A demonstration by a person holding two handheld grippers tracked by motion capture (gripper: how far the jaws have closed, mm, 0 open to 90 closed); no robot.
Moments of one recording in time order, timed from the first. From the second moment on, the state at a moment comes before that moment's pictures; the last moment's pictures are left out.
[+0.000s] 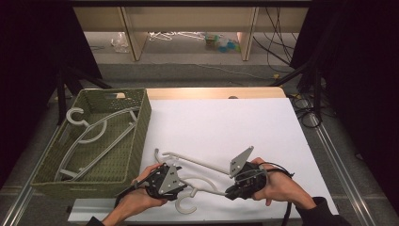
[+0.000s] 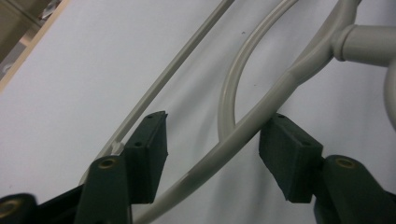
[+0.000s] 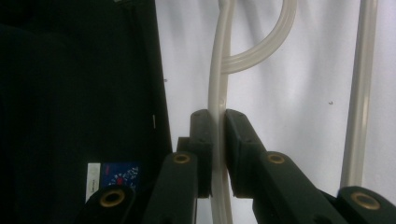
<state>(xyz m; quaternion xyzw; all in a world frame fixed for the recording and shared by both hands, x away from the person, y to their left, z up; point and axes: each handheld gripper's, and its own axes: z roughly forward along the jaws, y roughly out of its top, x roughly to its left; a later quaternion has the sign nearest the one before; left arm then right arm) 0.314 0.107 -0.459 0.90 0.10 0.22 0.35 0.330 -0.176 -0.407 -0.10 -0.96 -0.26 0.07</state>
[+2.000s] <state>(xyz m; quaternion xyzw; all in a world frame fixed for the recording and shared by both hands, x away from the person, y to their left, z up) 0.313 0.165 -0.377 0.83 0.27 0.11 0.47 0.331 -0.207 -0.380 -0.27 -0.85 -0.45 -0.11</state>
